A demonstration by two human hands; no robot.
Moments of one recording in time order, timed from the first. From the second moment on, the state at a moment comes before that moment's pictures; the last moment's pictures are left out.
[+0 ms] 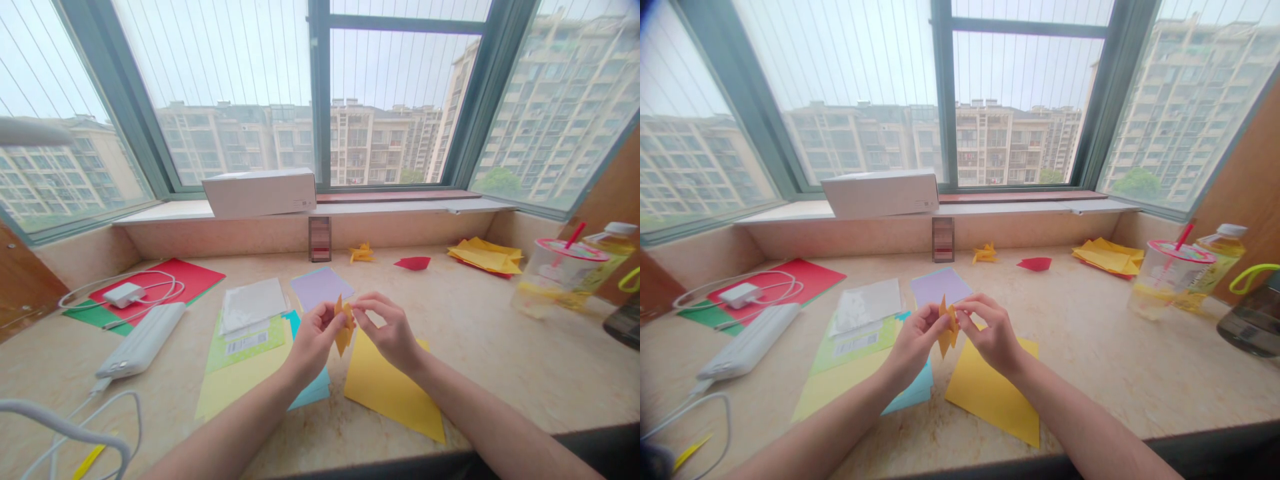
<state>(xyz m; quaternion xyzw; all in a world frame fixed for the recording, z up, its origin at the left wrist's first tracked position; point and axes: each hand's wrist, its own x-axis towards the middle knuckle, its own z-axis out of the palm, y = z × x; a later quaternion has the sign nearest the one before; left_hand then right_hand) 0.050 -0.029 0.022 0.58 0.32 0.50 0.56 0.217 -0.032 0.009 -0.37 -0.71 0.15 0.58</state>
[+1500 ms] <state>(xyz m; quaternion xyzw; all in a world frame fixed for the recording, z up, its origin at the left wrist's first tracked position) 0.049 -0.024 0.014 0.58 0.34 0.55 0.50 0.213 -0.038 0.012 -0.44 -0.59 0.38 0.56</state>
